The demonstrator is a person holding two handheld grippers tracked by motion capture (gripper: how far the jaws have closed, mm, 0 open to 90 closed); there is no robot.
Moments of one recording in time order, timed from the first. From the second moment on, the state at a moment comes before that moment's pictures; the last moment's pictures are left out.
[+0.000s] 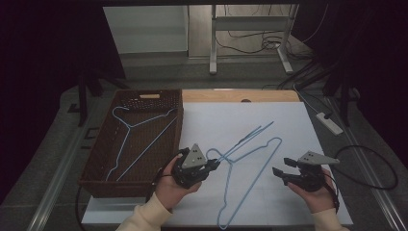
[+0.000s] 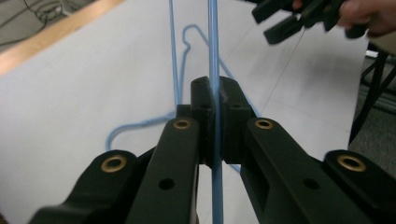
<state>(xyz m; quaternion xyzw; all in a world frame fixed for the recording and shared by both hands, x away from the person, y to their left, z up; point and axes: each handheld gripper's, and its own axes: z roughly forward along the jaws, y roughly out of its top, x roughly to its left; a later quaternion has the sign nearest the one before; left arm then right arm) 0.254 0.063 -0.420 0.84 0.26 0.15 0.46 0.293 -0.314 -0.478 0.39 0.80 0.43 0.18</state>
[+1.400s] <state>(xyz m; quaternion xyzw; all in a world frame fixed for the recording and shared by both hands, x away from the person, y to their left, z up) 0.264 0.224 -0.361 0.73 0.36 0.18 0.55 0.294 -0.314 -0.480 0.39 0.80 0.42 0.18</state>
